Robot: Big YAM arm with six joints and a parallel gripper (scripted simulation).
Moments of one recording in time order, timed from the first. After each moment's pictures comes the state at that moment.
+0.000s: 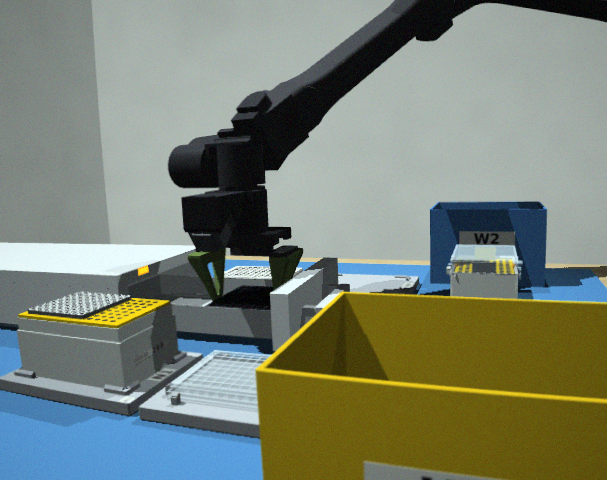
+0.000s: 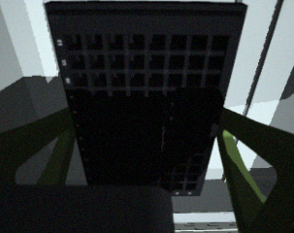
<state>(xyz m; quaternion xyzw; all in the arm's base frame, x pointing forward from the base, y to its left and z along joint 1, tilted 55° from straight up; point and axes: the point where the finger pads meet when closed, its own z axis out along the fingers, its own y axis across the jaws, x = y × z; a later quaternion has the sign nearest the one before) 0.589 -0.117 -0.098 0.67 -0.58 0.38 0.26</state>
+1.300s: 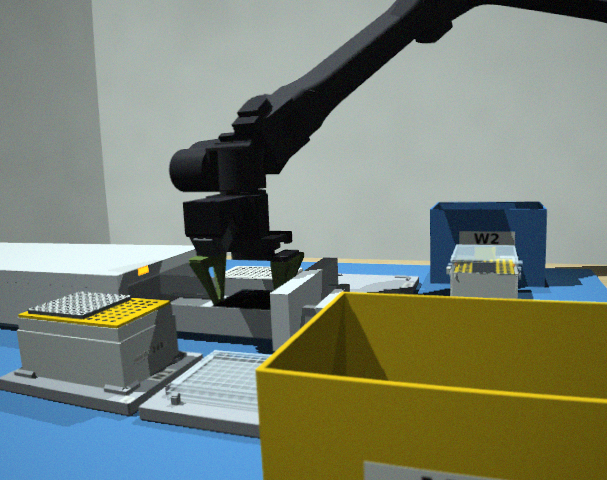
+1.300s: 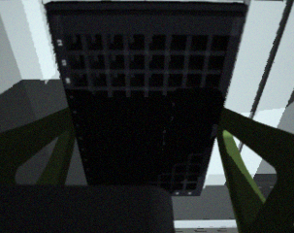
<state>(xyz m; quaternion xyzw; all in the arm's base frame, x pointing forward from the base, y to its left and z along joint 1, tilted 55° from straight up) 0.589 -0.121 -0.102 0.67 -0.58 0.37 0.27</state>
